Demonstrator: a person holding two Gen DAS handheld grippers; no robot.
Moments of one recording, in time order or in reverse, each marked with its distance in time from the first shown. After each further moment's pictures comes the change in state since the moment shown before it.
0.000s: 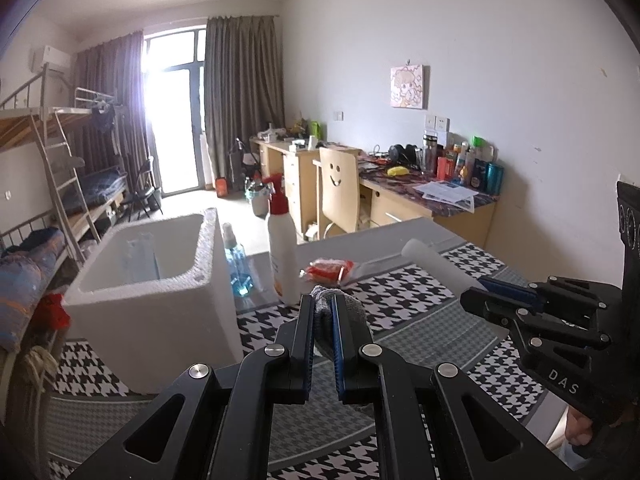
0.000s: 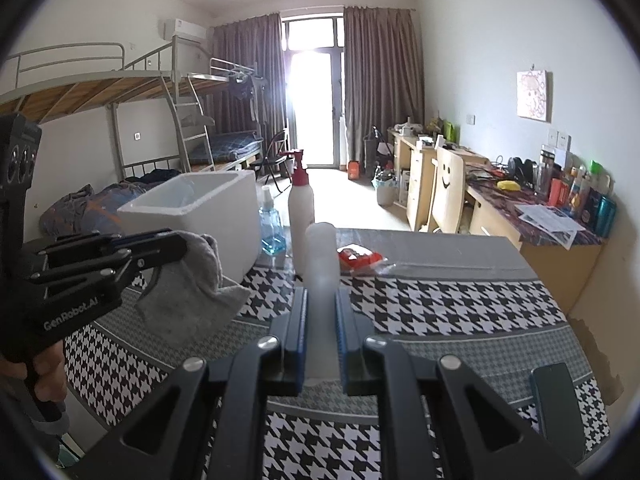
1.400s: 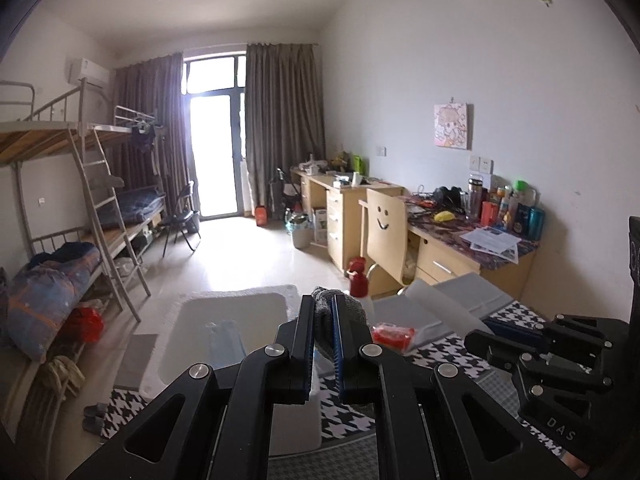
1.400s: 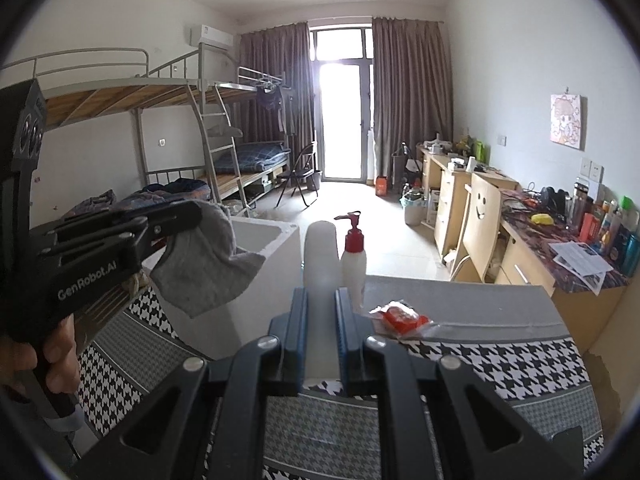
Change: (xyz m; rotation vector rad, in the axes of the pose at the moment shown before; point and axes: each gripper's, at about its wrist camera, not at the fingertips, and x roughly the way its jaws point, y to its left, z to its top) left arm -0.009 0.064 0.065 -0.049 -0.108 0.134; right arm 0.030 0.036 0.072 -0.044 -0.036 0.094
